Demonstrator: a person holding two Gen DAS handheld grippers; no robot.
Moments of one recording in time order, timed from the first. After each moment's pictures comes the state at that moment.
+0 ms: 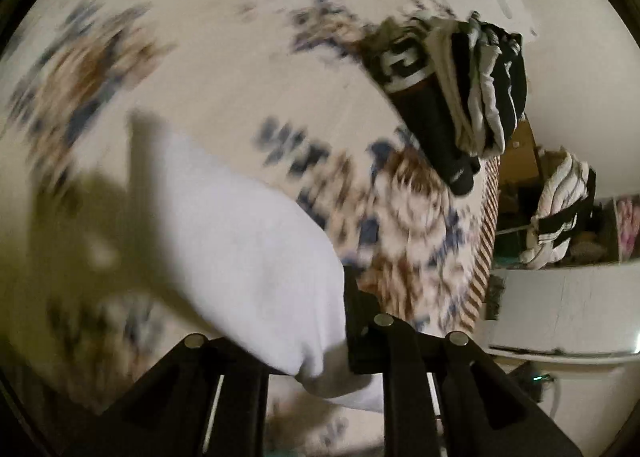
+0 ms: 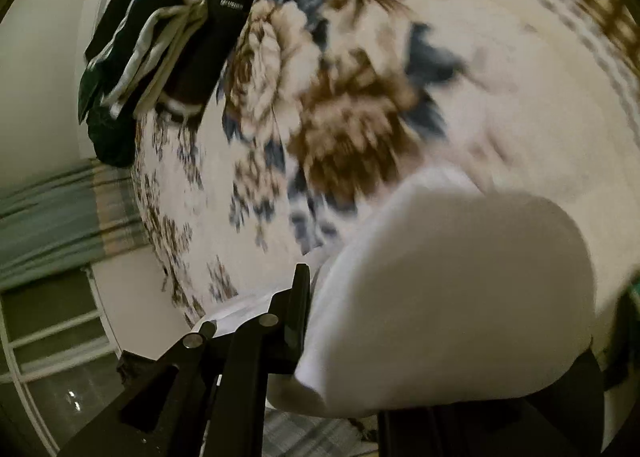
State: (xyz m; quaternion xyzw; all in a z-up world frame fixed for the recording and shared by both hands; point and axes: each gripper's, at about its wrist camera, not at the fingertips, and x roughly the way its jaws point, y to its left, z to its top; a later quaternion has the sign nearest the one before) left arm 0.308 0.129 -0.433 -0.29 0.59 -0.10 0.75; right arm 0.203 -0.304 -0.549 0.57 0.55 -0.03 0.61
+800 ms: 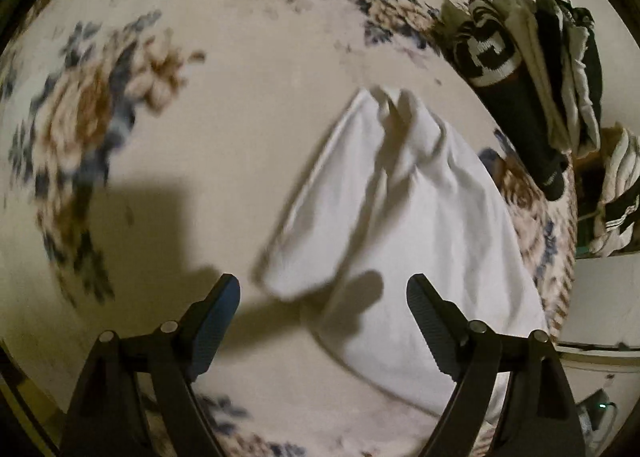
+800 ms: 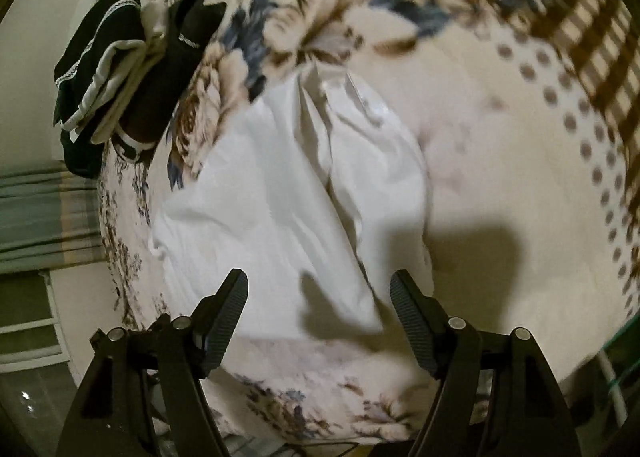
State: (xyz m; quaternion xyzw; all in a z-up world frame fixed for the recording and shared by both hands) left arm 0.332 0.163 -0.496 -0.19 0.62 -0.03 0.76; right arm 0.202 -0.346 -0.585 0.50 0.55 -0.09 0.66
